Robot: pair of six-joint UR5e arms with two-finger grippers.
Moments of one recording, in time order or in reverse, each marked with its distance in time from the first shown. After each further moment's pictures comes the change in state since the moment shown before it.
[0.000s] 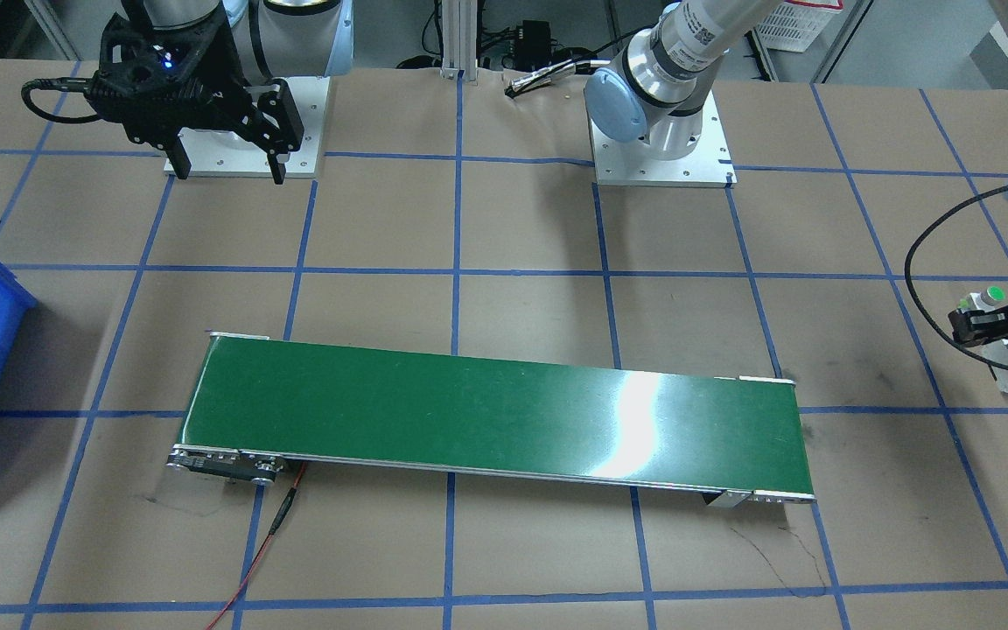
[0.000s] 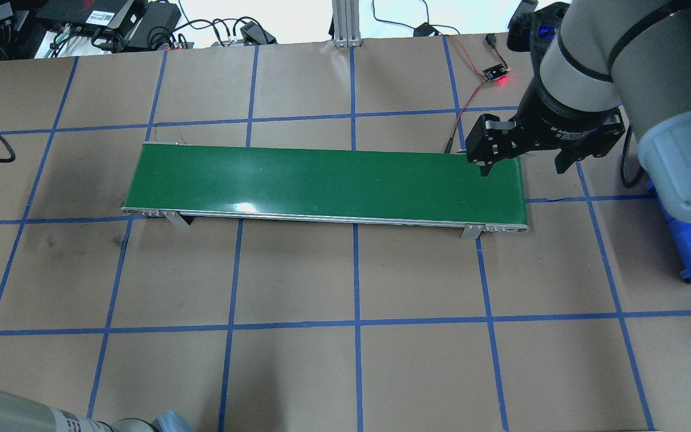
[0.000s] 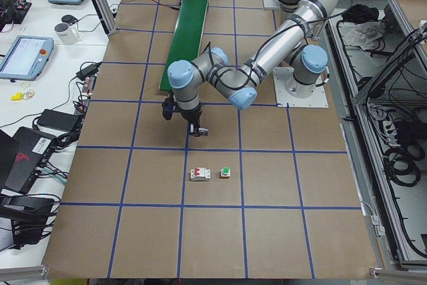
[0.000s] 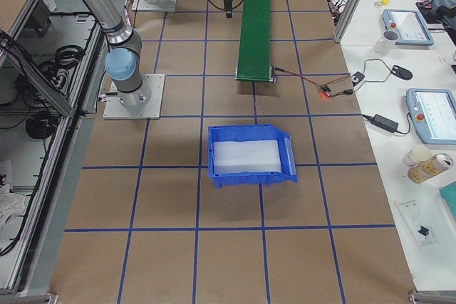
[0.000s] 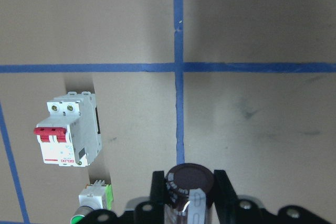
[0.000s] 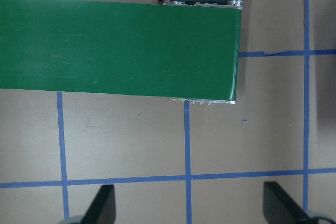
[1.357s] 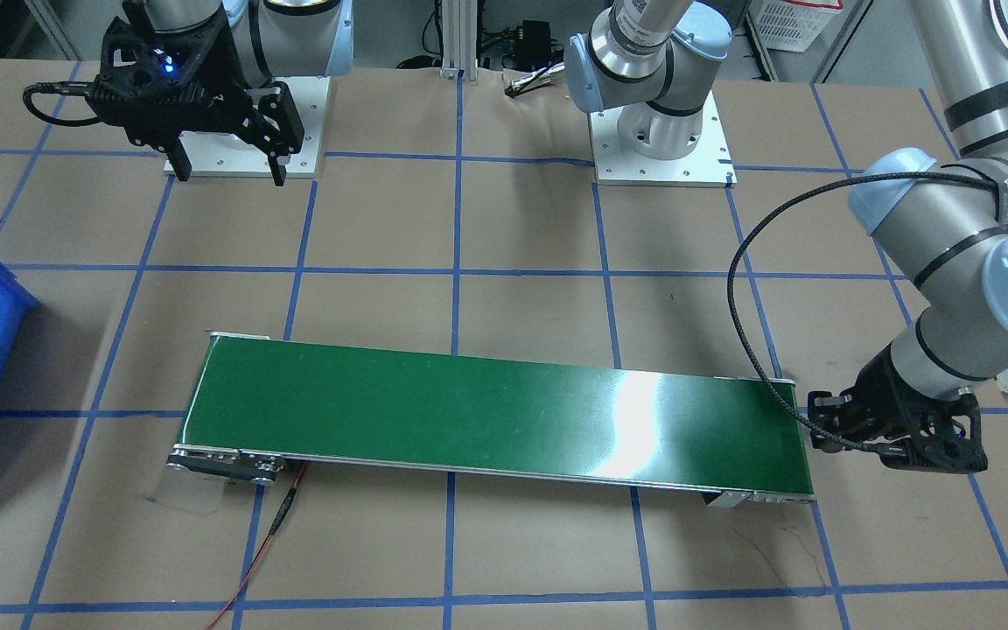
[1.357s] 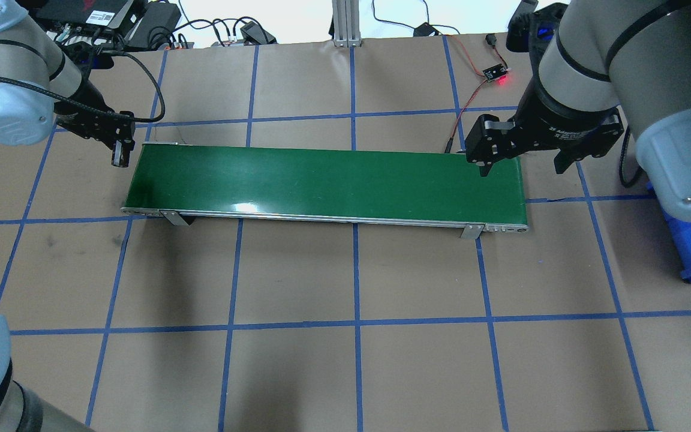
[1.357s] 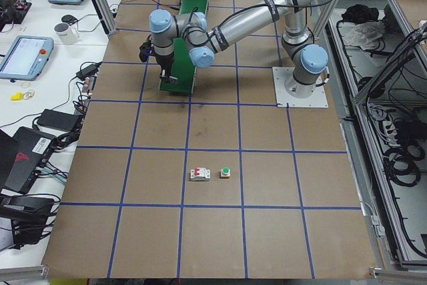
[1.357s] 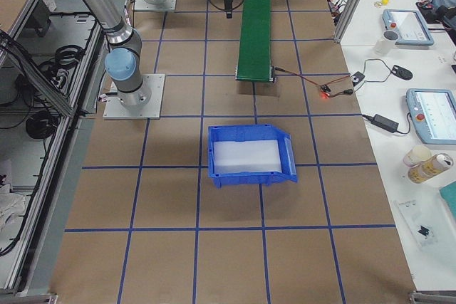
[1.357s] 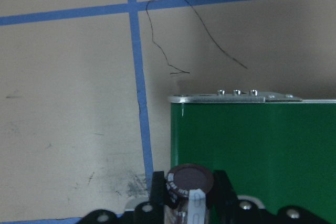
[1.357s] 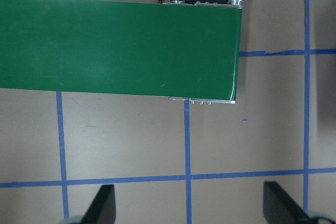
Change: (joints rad) left arm -0.396 -0.060 0.039 0.079 -0.187 -0.333; right arm 0.000 0.004 0.000 0.000 0.000 0.000
